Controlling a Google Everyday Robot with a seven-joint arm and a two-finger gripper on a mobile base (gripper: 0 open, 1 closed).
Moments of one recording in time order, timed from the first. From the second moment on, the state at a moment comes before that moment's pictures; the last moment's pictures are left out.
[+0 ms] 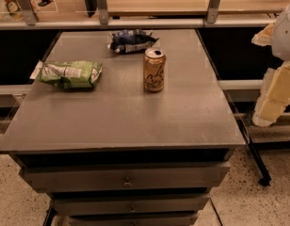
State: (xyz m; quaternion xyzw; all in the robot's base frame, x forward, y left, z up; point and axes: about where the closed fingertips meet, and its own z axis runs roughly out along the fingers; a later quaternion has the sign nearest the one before) arm 0.438 -0.217 0.976 -0.60 0.78 -0.03 0.16
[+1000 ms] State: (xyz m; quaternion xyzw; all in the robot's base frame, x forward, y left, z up) arm 0.439 -0.222 0.979 -0.57 0.80 0.00 0.20
